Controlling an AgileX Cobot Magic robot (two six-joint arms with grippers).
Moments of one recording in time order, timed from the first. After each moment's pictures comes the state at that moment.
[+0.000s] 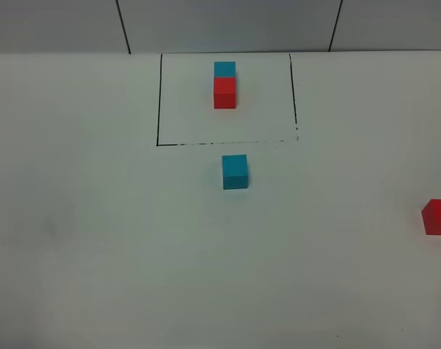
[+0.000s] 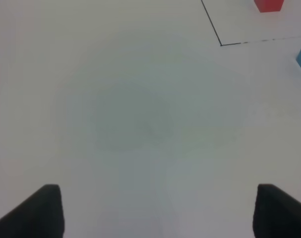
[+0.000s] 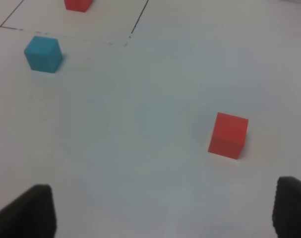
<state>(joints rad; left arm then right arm) -0.01 -0.01 -0.50 -0.12 1.04 0.13 0.07 -0.01 -0.49 0.06 1.06 -0.05</state>
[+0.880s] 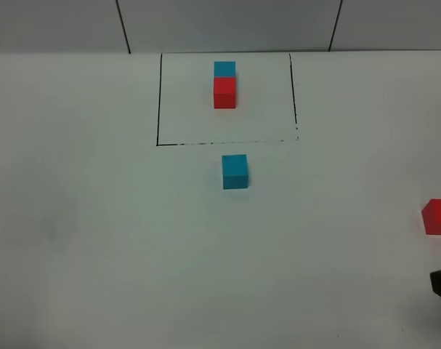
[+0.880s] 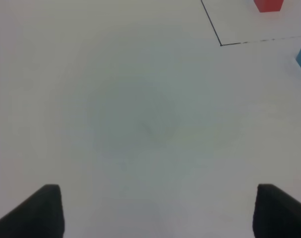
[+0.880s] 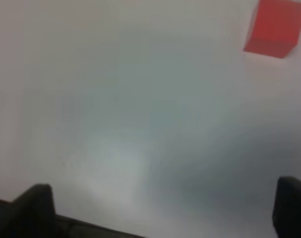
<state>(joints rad) -0.01 -0.01 -0.50 -0.12 1.04 0.14 0.07 0.78 -0.57 0.08 0.94 0.02</state>
